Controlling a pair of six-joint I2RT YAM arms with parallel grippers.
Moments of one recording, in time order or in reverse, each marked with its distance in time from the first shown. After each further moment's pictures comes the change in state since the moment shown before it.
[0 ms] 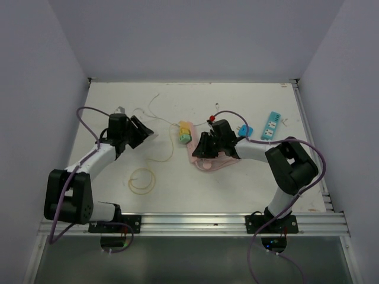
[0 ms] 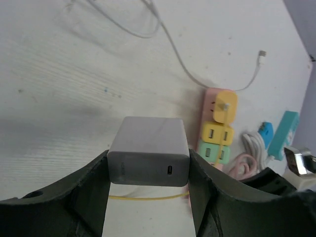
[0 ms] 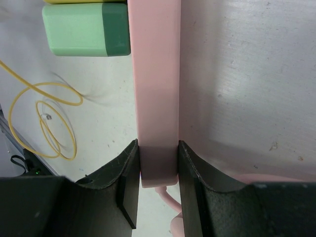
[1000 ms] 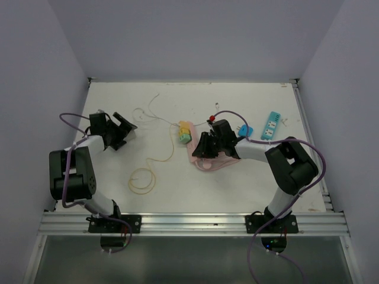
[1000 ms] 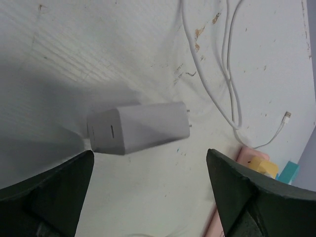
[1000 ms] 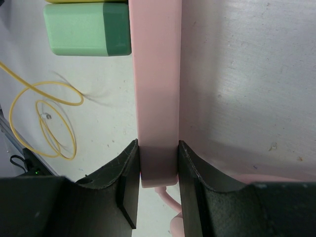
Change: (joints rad) left arm 0.316 0.310 0.063 0.077 0.141 0.047; right arm -0.001 -0.001 -0.004 0.006 -0.002 -0.003
